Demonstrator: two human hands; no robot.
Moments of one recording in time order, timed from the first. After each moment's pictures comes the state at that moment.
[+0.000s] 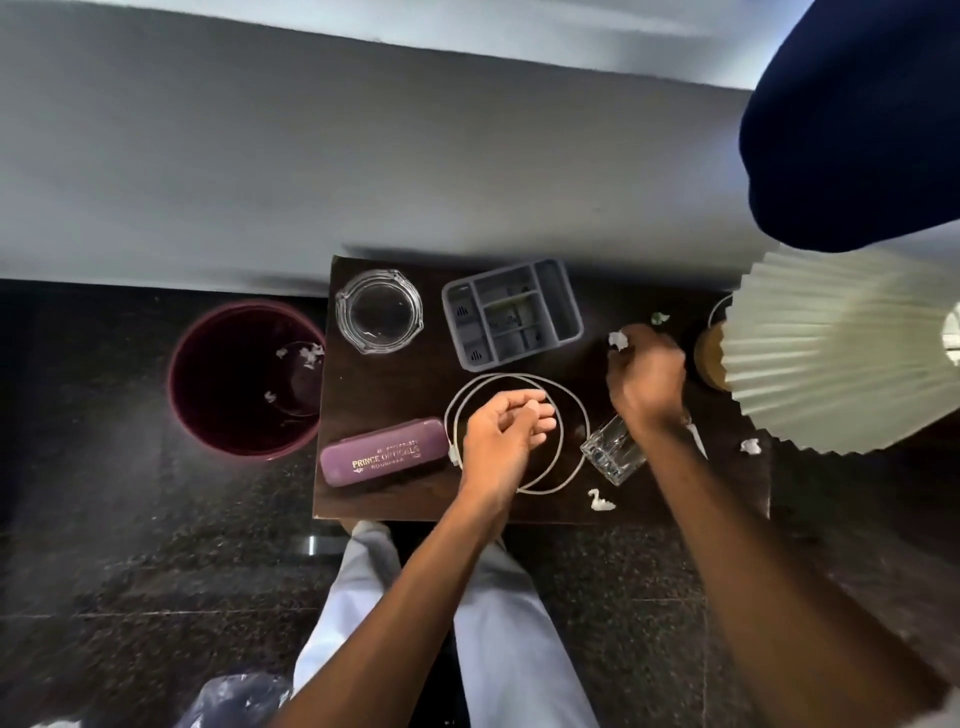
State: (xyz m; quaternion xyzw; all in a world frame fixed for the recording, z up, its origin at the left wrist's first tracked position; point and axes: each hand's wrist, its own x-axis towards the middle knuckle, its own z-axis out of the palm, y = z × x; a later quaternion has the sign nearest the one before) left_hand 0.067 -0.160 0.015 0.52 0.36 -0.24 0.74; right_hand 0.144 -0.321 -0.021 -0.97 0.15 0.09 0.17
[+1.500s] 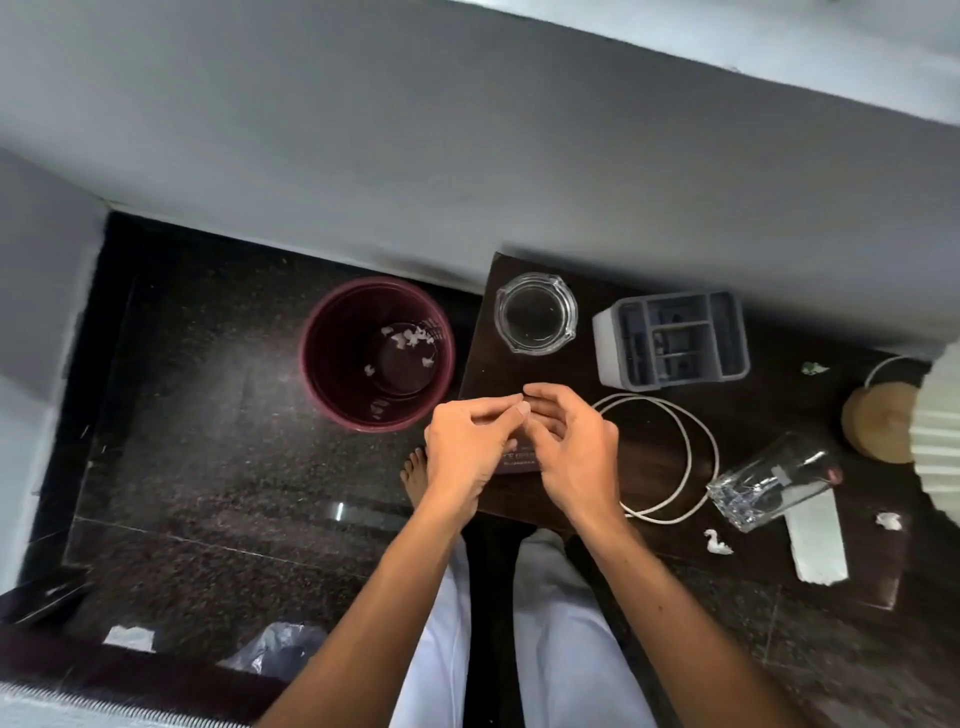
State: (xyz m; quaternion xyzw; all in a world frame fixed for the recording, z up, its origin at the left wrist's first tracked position) left_hand 0.041 0.006 0.010 0.57 0.45 -0.16 0.67; right_hand 0.066 -0.108 0.014 -0.82 0.11 0.24 0.50
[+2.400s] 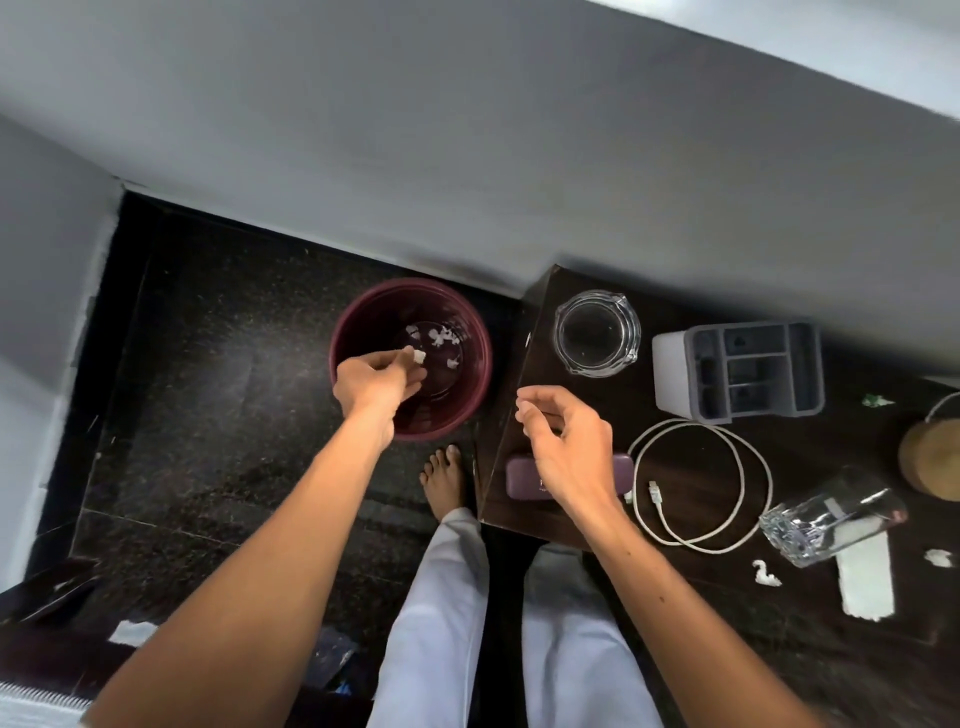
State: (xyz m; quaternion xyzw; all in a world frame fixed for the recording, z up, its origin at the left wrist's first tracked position) left_hand 0.070 0.167 -0.080 0.50 0.63 -0.08 0.59; right_hand 0.077 -0.039 -0.013 -0.83 0.14 0.28 0.47
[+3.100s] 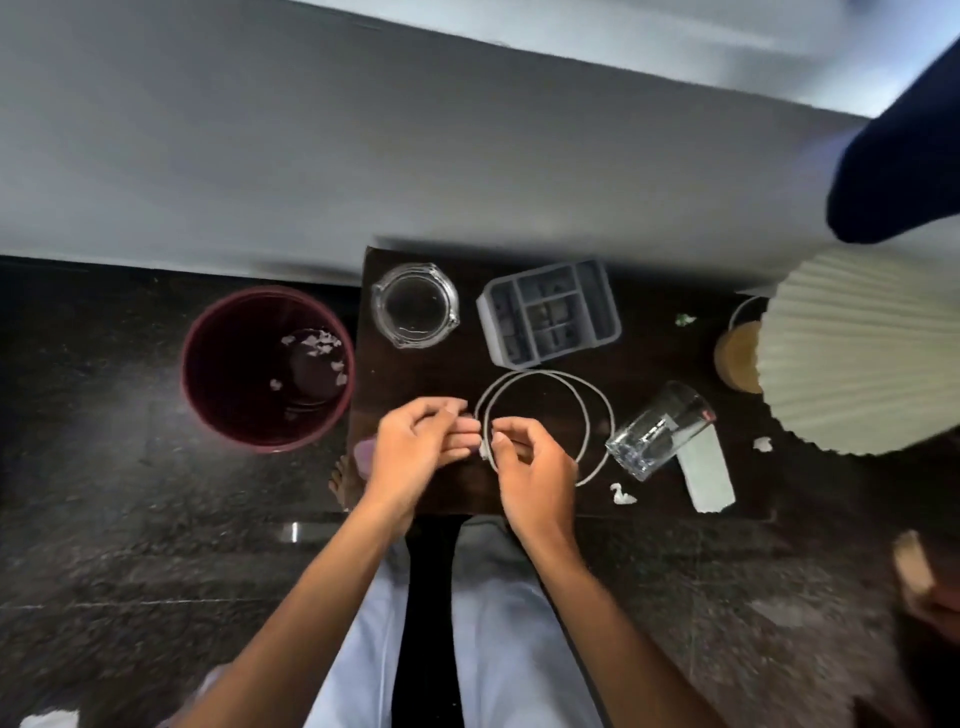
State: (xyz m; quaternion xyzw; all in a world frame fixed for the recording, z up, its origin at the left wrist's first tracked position) left_hand 0.051 -0.040 0.008 0.52 0.42 -0.26 0.70; right_hand 0.030 -0.172 0.006 -0.84 0.25 0.17 0.45
